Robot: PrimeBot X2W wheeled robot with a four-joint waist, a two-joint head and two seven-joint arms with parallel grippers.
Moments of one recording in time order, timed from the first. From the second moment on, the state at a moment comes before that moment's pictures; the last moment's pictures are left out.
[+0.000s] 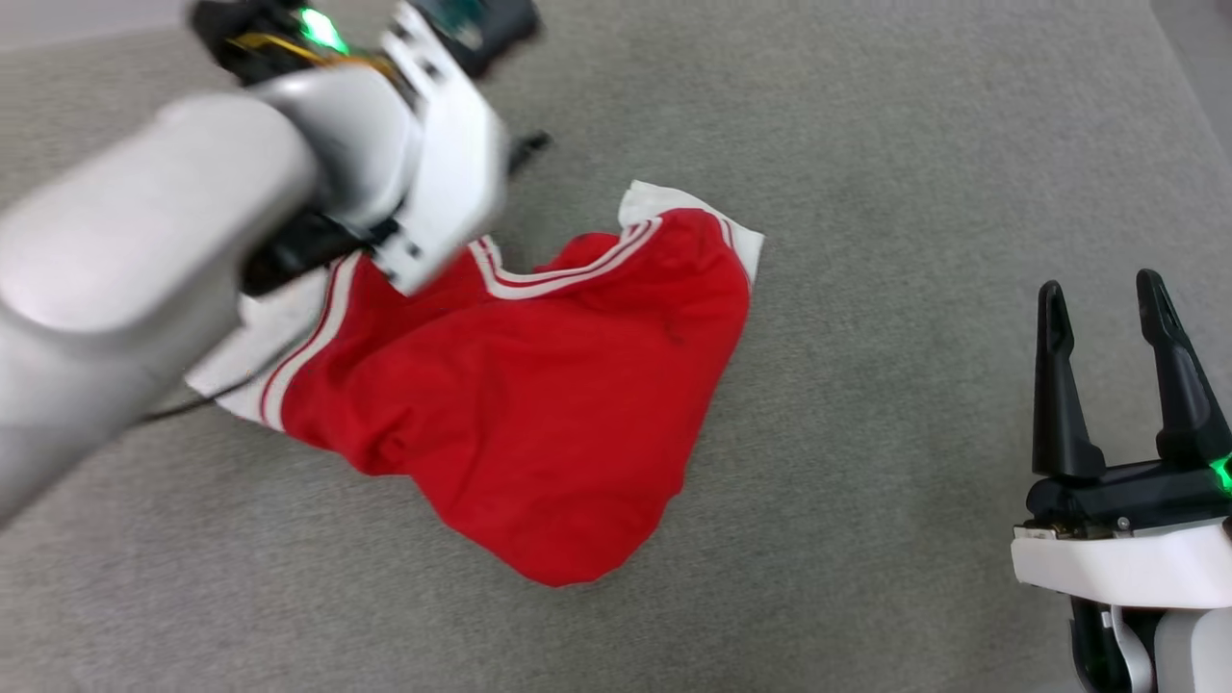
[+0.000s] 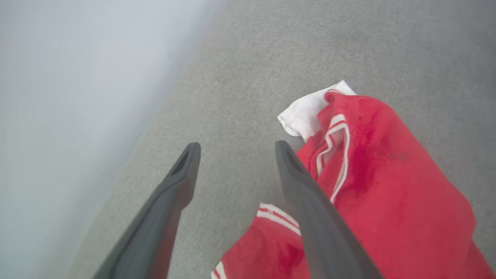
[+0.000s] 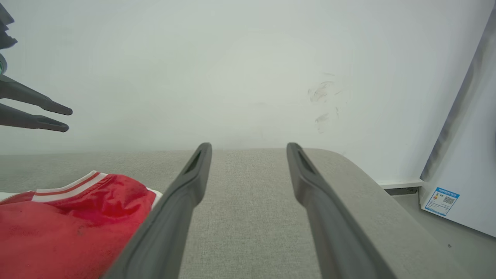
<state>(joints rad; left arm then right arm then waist) -1.40 0.64 -1.28 0.26 -0.93 -0.13 0.47 -0.11 -0.05 -0.04 -0.18 0.12 0.13 -0.26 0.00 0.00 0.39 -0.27</state>
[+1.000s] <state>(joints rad) -1.20 0.88 -1.25 0.36 -0.98 -0.13 0.86 -0.12 -0.05 -0.04 -0.19 0.10 0.13 -0.26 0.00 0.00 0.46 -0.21</state>
